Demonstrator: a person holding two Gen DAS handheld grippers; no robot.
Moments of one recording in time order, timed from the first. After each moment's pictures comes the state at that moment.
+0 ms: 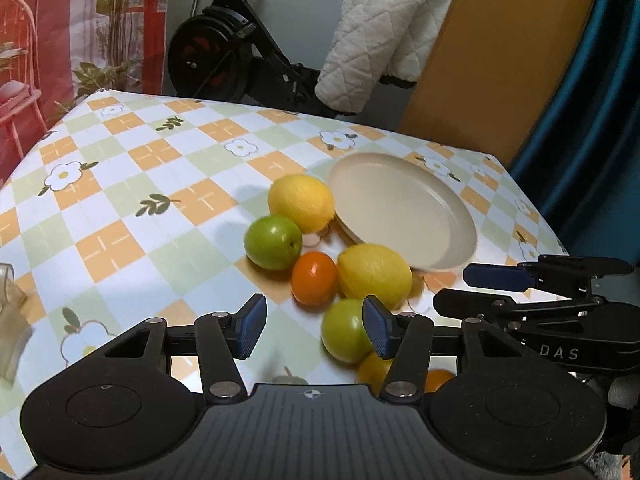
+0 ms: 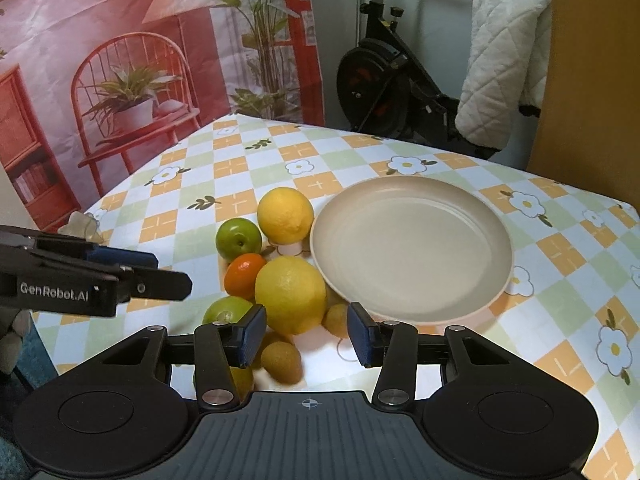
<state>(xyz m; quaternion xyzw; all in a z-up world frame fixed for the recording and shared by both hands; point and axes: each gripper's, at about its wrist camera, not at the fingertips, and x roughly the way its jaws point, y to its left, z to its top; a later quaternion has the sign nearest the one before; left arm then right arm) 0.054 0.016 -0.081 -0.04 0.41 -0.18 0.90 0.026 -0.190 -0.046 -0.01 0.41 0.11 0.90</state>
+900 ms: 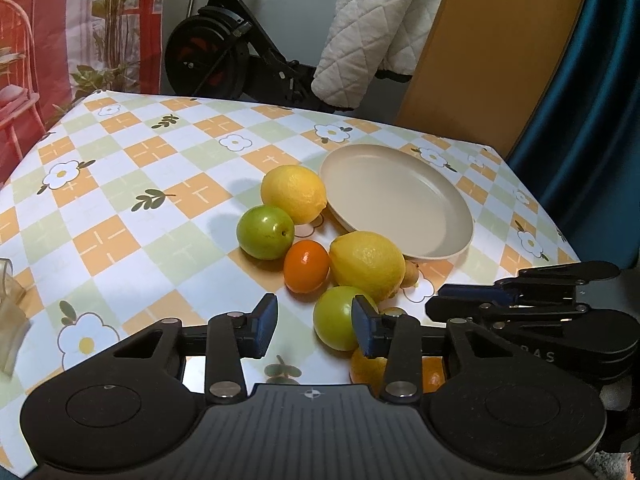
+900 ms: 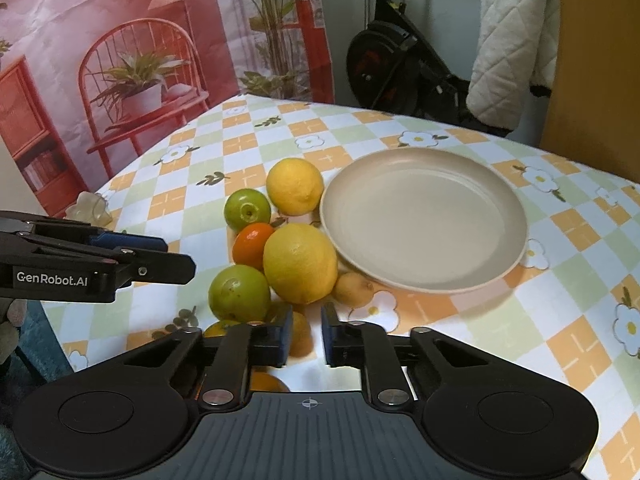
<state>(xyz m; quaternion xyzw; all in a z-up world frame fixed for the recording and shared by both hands) 0.046 0.009 -0.082 -0.02 0.41 -0.18 0.90 0.021 -0.193 -0.062 0.00 0.44 0.13 0.89</state>
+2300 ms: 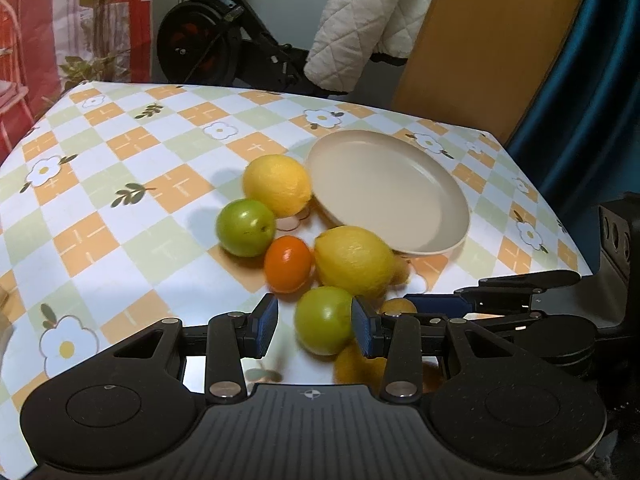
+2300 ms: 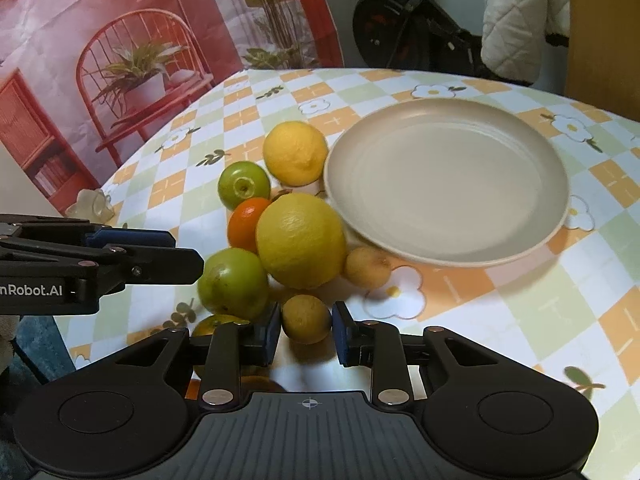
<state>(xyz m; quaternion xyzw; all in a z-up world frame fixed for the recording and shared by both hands) 0.059 -0.013 -0.087 -0.02 0.43 -0.19 0.88 0.047 -0.204 -0.094 0.05 0.48 0.15 0.87</state>
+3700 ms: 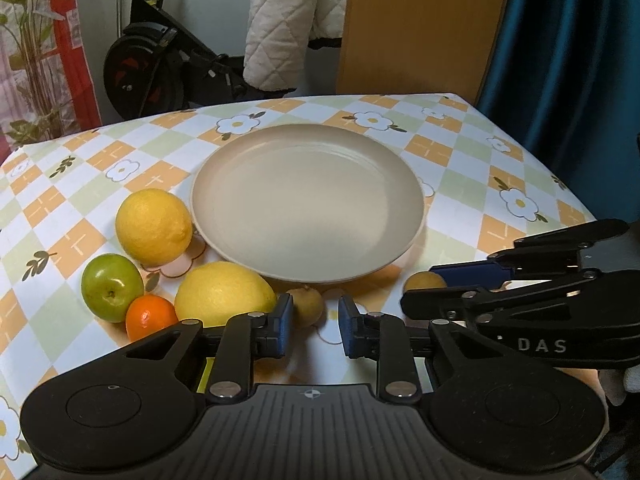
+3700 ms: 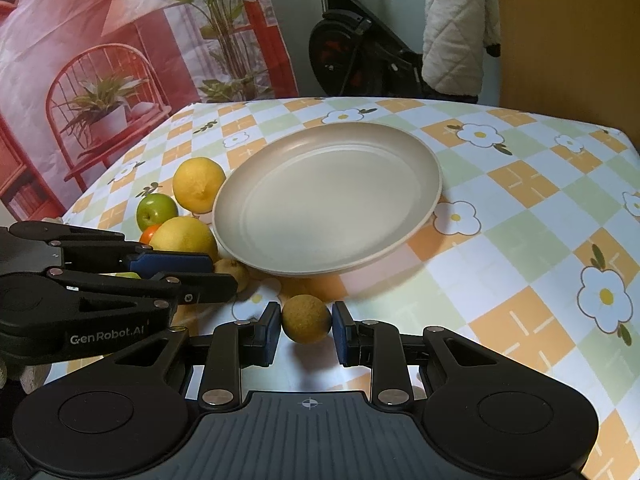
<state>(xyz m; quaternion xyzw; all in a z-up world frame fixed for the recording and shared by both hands) 0.078 -0.109 -0.114 0.08 0.41 -0.22 0.88 0.036 -0.283 -0.088 0.05 0.45 0.10 0.89</state>
